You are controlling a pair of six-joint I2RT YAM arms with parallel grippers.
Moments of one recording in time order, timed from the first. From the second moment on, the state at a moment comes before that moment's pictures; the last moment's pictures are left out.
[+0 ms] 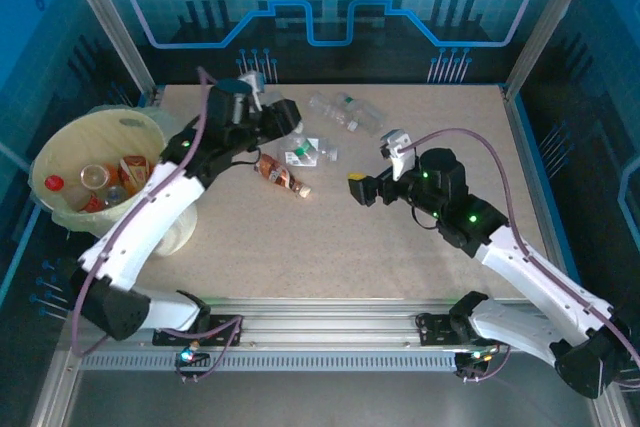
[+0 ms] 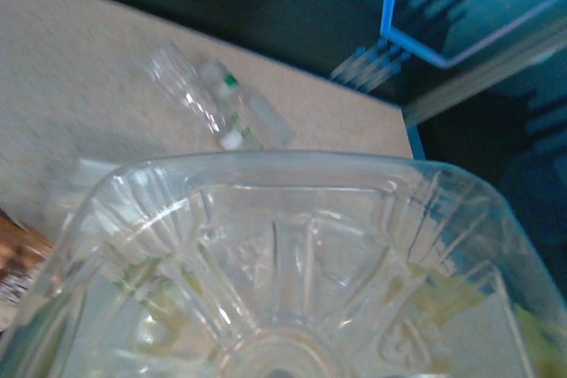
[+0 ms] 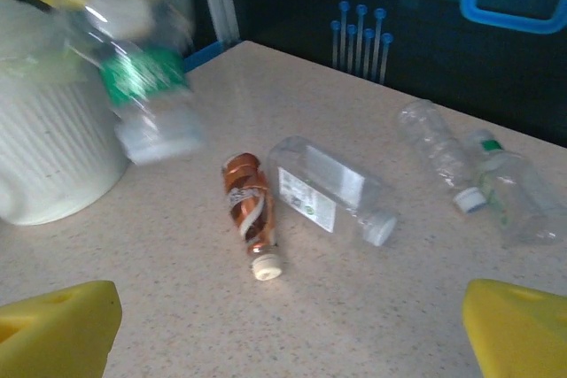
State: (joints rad) left arm -0.44 1.32 1.45 -0.60 0.02 -0.71; right arm 0.62 0.97 0.88 -0.24 -0.07 0.06
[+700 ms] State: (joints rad) left arm -0.27 1.03 1.65 -0.82 -0.73 -0.16; right arm 0.62 0.96 0.82 -0.19 0.11 0.09
